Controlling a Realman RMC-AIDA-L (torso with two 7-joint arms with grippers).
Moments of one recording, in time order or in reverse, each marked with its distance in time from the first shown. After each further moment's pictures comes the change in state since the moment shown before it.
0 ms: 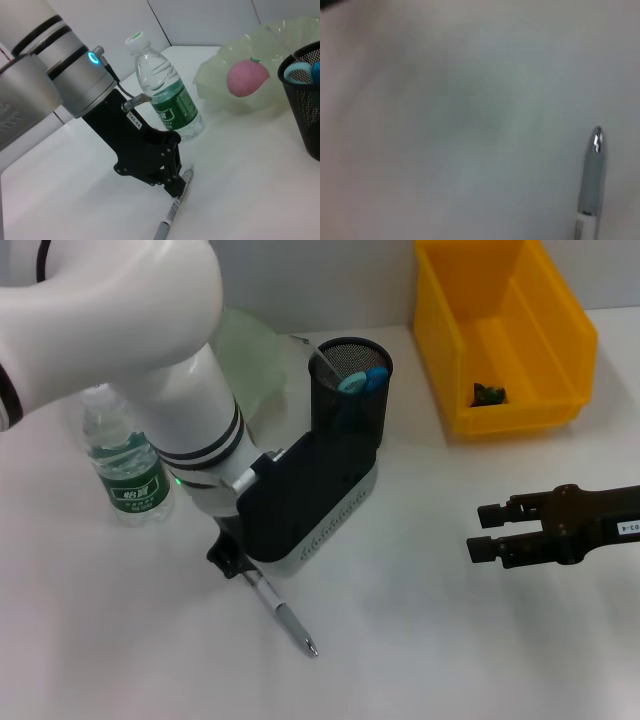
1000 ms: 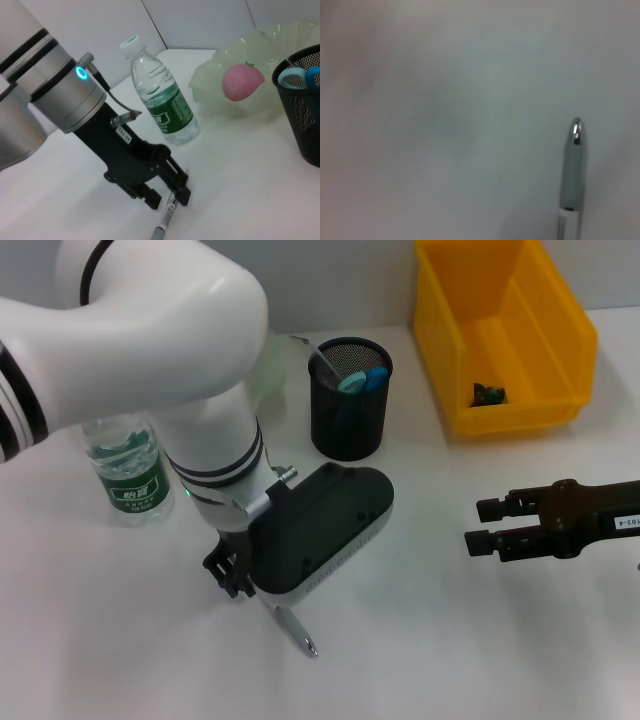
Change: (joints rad) left arm -0.021 0.005 0.137 0.049 0.011 0.019 -0.056; right arm 0.005 0.002 0.007 0.000 0.001 0.012 0.002
